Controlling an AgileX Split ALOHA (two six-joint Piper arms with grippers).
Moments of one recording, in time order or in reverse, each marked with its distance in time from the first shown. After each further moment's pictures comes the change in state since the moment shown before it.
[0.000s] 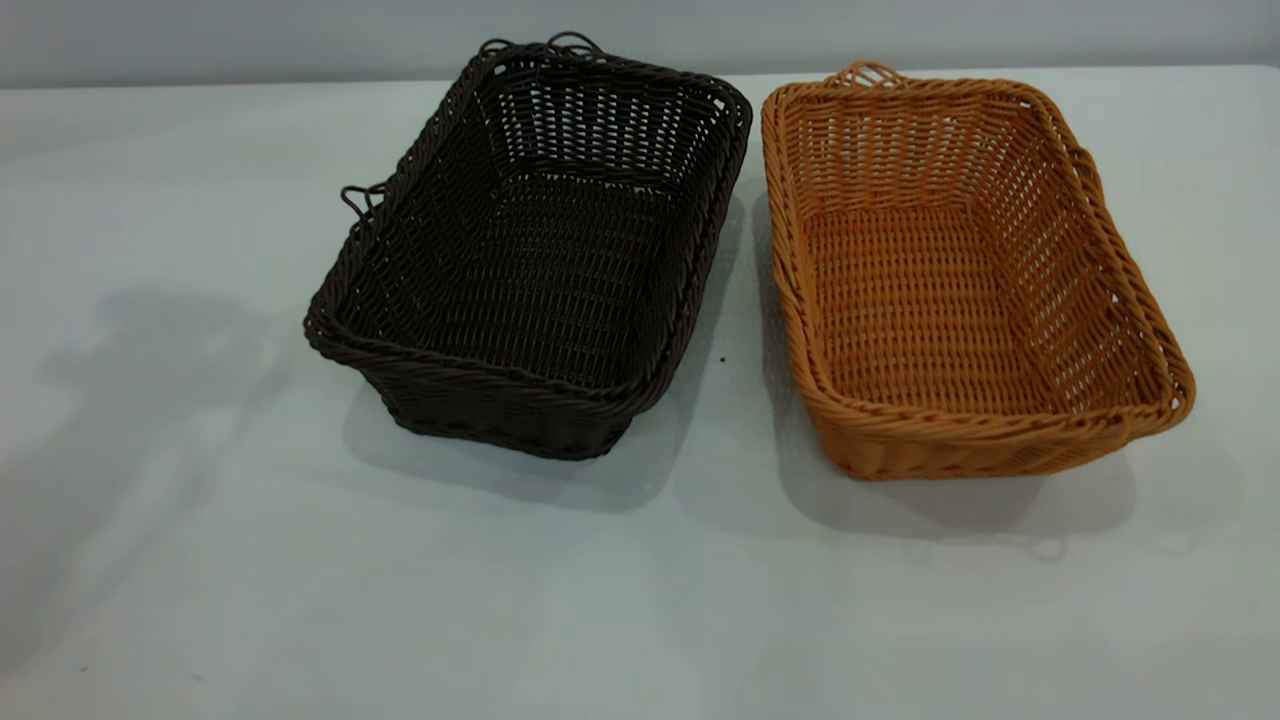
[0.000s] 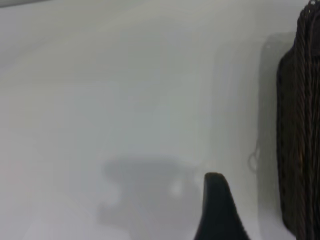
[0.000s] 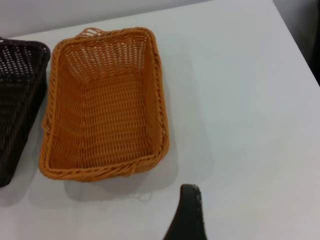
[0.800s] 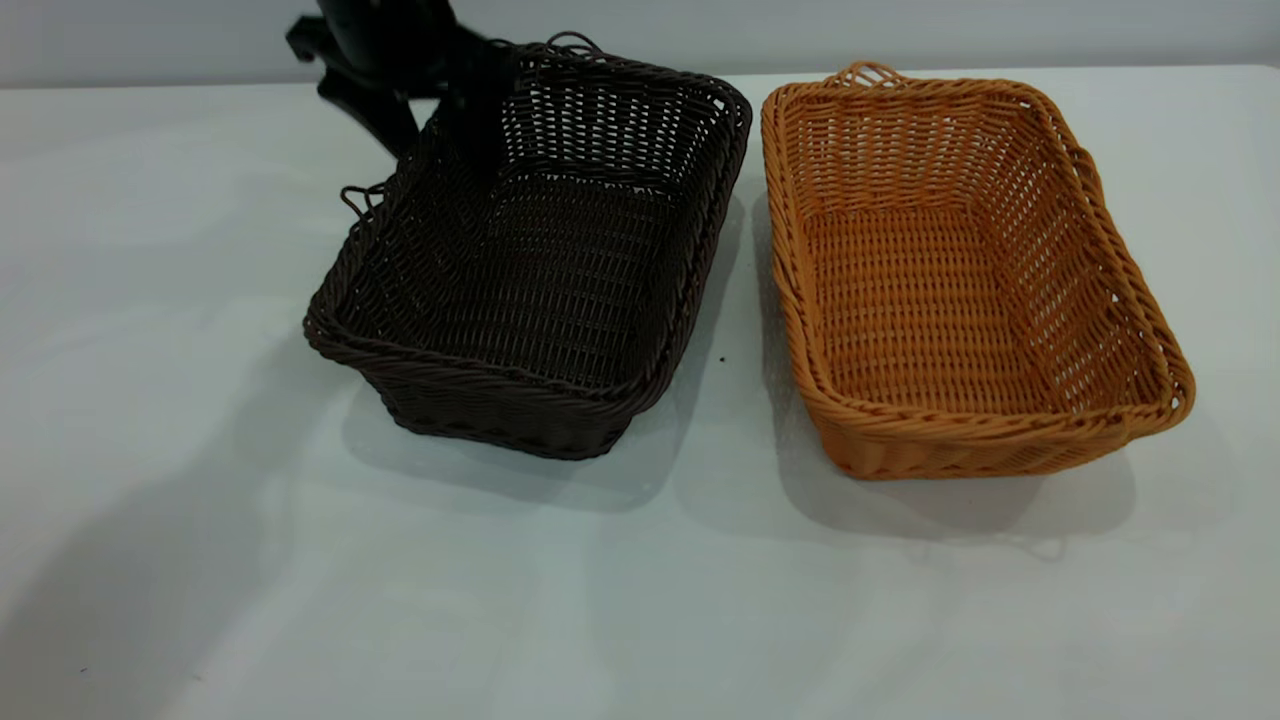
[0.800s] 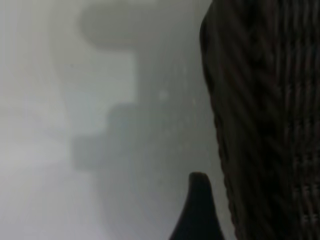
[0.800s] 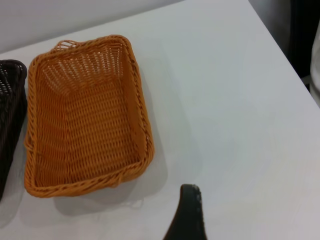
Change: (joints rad) left arm -0.214 0.875 -0.788 0.000 0.325 0.012; right arm 0.000 0.012 0.000 -0.064 0.000 0.108
